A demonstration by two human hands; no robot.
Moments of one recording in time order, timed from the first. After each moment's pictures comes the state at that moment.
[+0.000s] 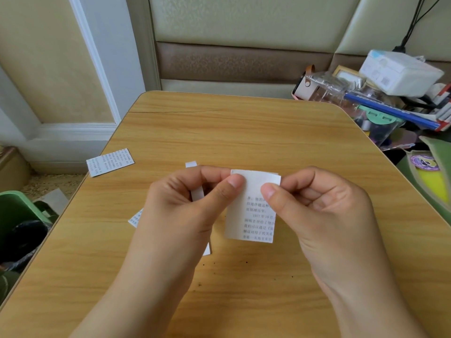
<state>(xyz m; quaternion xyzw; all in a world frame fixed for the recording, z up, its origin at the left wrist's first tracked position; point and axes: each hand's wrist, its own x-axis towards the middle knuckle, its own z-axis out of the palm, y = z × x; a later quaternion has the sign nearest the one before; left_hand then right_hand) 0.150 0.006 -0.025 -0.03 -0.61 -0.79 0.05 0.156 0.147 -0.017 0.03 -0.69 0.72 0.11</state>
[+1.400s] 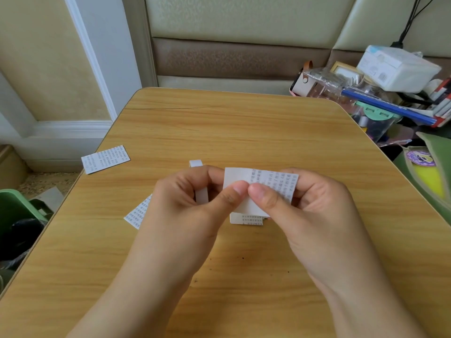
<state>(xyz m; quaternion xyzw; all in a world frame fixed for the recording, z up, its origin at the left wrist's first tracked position) 0.156 0.011 -0.018 -0.05 -0.68 -0.73 0.03 0.156 0.153 -0.024 0.06 -0.75 0.65 0.06</state>
